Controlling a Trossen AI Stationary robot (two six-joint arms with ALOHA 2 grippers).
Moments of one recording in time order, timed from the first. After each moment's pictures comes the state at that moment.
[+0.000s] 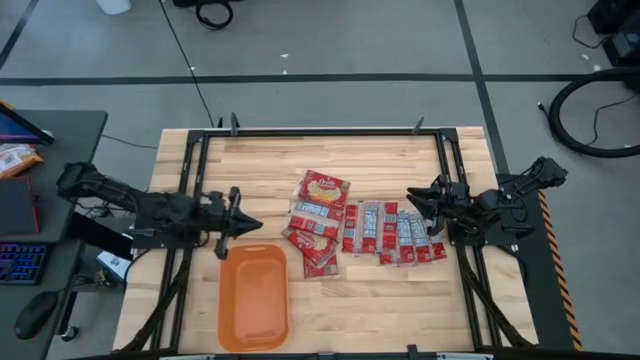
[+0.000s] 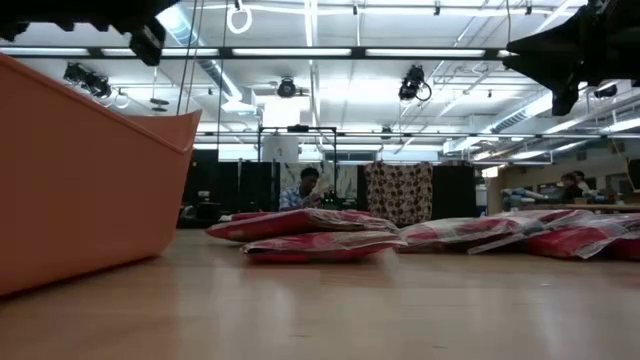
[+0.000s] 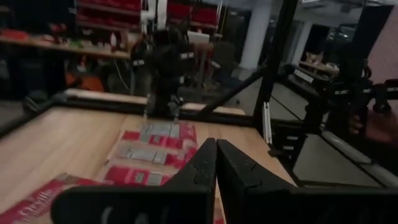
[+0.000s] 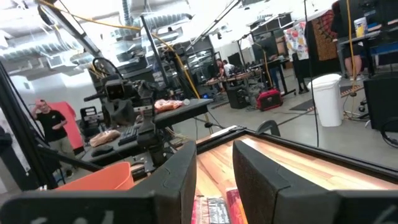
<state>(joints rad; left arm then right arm) -0.30 0.65 0.34 0.32 -0.22 -0.18 0.48 0.18 0.01 0.47 0.81 0.11</state>
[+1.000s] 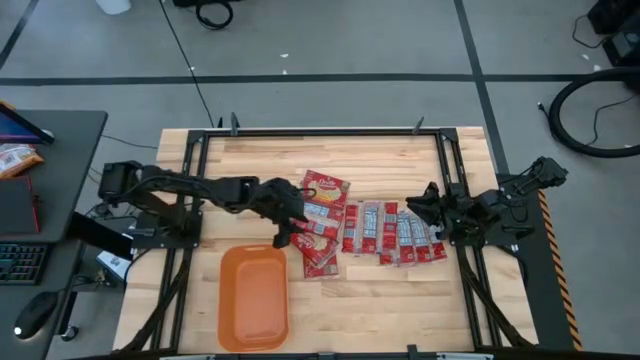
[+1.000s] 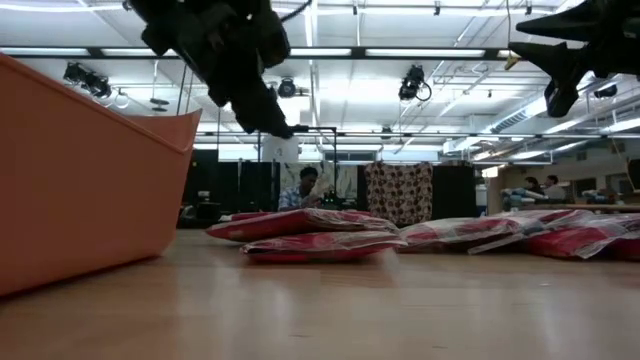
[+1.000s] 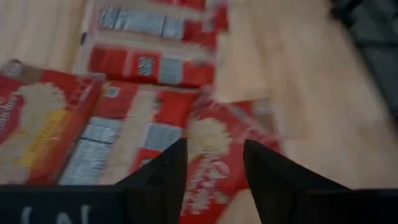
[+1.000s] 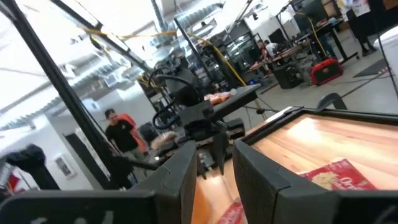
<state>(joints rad) 0.04 1.48 0.89 -0.14 0.18 -0.02 0.48 0.19 0.01 0.47 0.64 0.34</state>
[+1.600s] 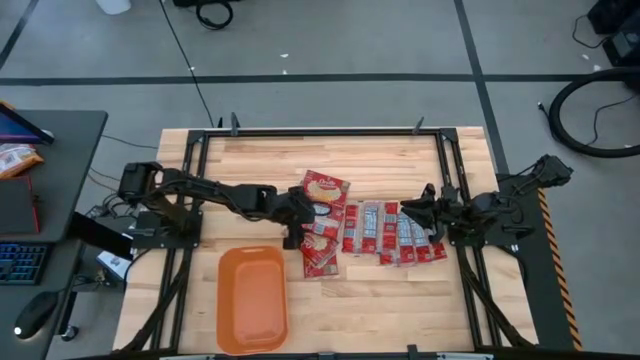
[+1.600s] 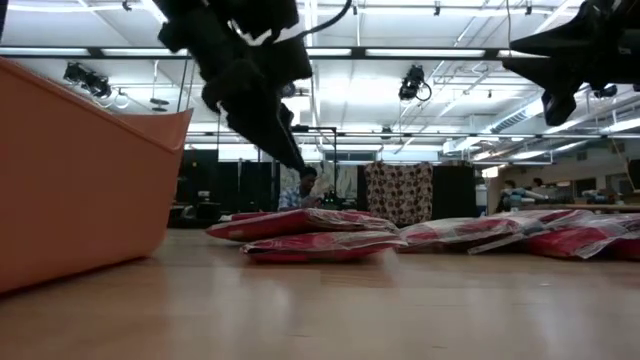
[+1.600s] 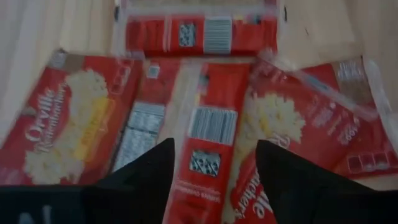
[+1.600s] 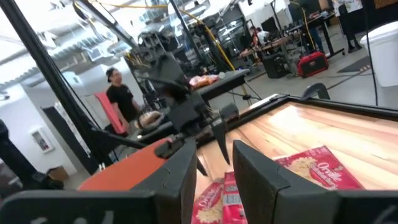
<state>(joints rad) -0.02 1.64 1.01 -0.25 -0.07 0.09 0.46 0.27 0.01 0.44 0.63 0.33</state>
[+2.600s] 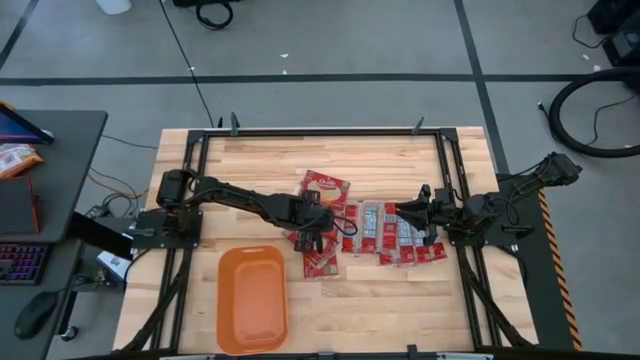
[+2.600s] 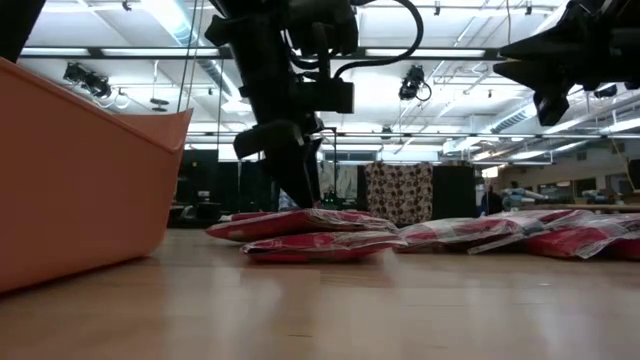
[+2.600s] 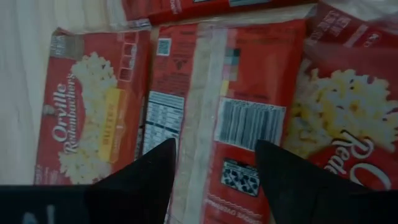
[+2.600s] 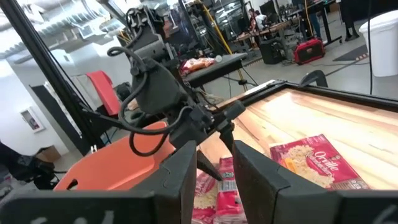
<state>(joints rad) -0.09 1.93 1.34 -0.57 -0.29 0.17 0.42 0.42 0.06 0.44 0.58 0.36</state>
